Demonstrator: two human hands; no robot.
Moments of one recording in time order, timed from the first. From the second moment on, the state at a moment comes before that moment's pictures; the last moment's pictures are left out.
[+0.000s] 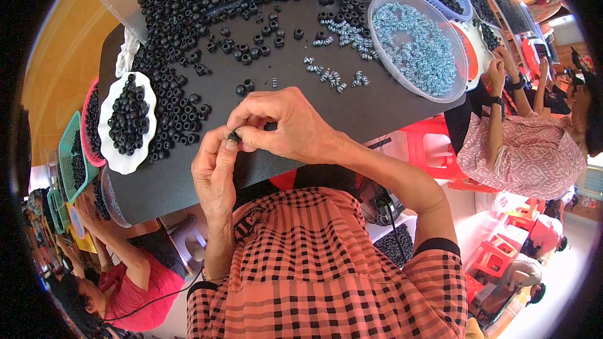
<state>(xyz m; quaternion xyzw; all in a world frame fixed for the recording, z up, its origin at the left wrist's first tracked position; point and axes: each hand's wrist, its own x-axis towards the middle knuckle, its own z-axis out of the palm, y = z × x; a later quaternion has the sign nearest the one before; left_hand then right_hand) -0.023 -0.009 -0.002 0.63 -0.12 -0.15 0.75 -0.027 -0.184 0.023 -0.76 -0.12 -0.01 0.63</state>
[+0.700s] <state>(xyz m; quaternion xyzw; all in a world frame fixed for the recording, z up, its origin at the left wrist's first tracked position) -0.027 -0.012 -0.003 0.71 -0.14 -0.09 0.68 -0.033 -0.177 0.018 -0.82 -0.16 -0.15 0.53</state>
